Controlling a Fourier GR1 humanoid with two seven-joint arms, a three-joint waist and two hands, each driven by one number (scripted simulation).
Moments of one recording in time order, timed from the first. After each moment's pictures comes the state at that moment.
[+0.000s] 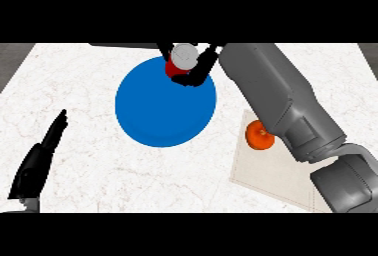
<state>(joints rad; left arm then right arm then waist) 0.03 0.33 0.05 -1.46 -0.15 0.03 -0.14 -1.42 -0.09 0.14 -0.33 0.57 0.29 -0.77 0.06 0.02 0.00</state>
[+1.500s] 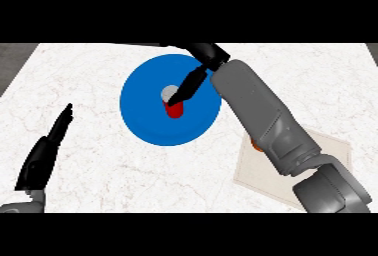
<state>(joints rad) -0.02 0.31 0.05 -1.44 -0.18 0.01 -0.13 -1.34 -0.01 0.13 -0.23 0.15 0.24 -0.51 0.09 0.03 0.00</state>
